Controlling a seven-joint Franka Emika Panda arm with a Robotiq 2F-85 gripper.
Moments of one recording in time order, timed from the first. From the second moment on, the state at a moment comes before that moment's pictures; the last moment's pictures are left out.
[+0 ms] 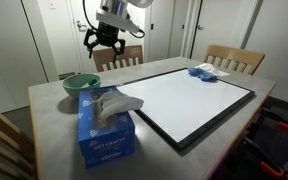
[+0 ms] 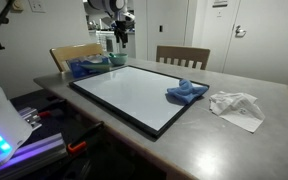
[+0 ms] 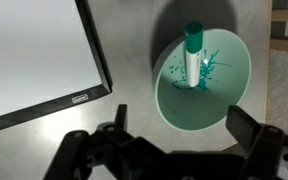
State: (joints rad) arm 0.27 0.69 0.13 -1.52 0.15 2.45 0.52
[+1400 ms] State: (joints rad) arm 0.35 0.94 0.06 -1.25 0.13 2.31 0.62
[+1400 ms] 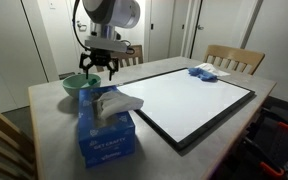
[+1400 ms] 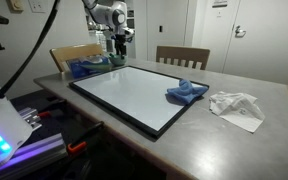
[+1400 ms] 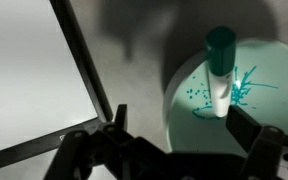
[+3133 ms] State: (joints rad) arm 0.35 0.96 0.05 -1.20 0.12 2.28 0.60
